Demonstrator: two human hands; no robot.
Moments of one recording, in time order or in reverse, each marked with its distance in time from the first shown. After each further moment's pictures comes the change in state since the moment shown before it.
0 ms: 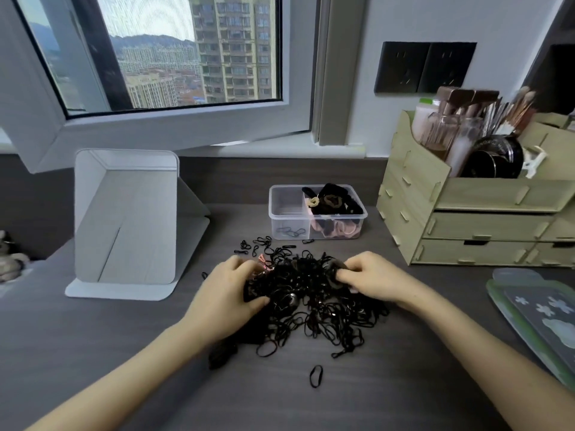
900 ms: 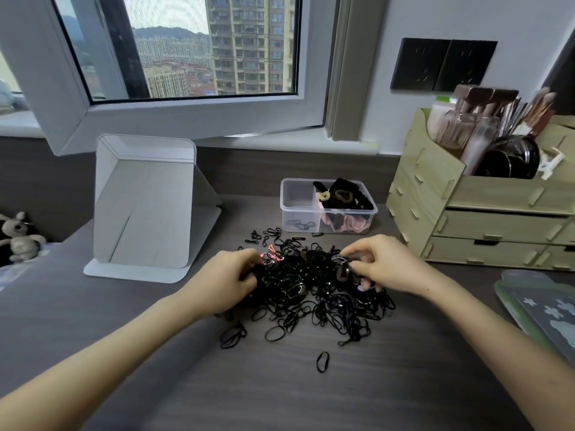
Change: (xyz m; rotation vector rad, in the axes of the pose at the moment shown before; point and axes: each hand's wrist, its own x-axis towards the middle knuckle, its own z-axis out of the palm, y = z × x) left_hand -0.001 -0.006 -0.024 -0.063 -0.081 -0.015; right_hand -0.011 -0.012 -0.009 -0.062 0.057 -0.134
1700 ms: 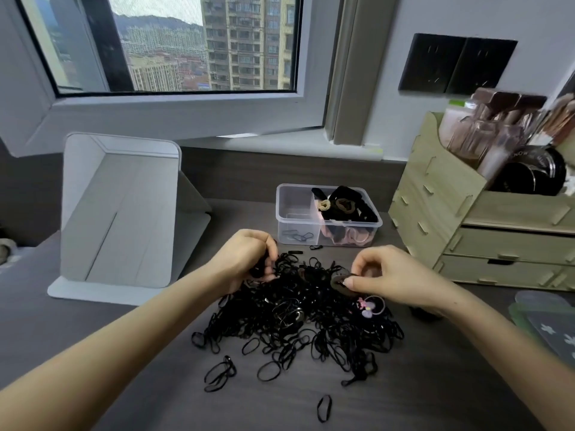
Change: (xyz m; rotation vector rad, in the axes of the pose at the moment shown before) left_hand 0.079 0.013 0.007 -0.907 -0.130 -0.428; right_hand 0.020 0.005 -0.012 0.046 -0.054 -0.027
